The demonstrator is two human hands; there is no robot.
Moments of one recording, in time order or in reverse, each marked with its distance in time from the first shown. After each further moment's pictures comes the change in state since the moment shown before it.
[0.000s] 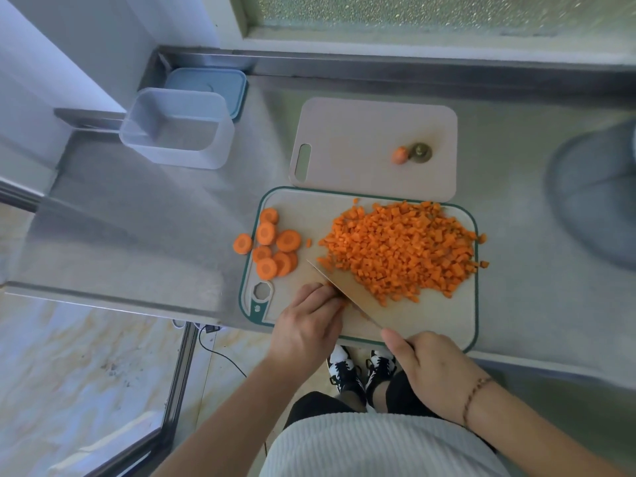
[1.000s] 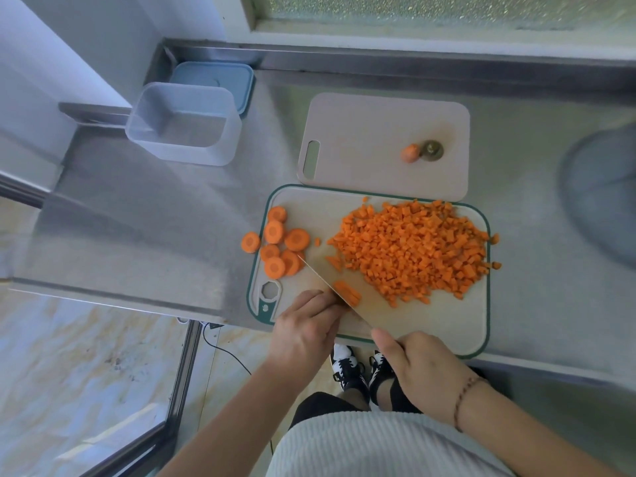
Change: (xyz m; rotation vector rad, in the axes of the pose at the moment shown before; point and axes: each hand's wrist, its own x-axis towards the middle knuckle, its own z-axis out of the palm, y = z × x) left_hand -0.004 -0.005 -0.010 0.023 0.007 -0.005; right_hand 0.009 -0.019 0.012 0.031 -0.022 -0.041
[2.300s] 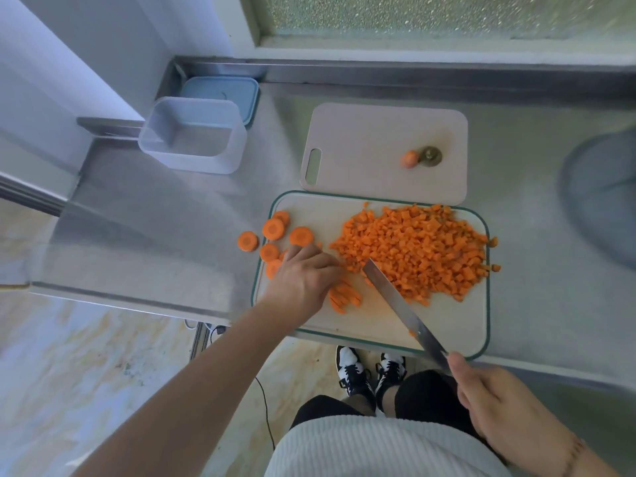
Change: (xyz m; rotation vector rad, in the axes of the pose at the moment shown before) left_hand 0.061 -0.048 -0.009 0.173 -0.200 0.243; right_hand -0.050 0.045 -0.019 0.220 0.135 0.071
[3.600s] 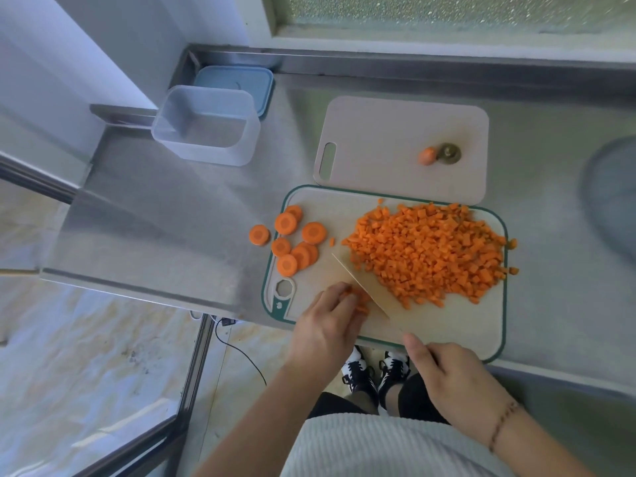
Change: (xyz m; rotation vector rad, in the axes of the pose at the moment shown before) left_hand -0.042 0.074 0.014 -0.239 0.122 -0.422; right_hand 0.032 -0.033 0.031 -0.110 -0.023 -0.064
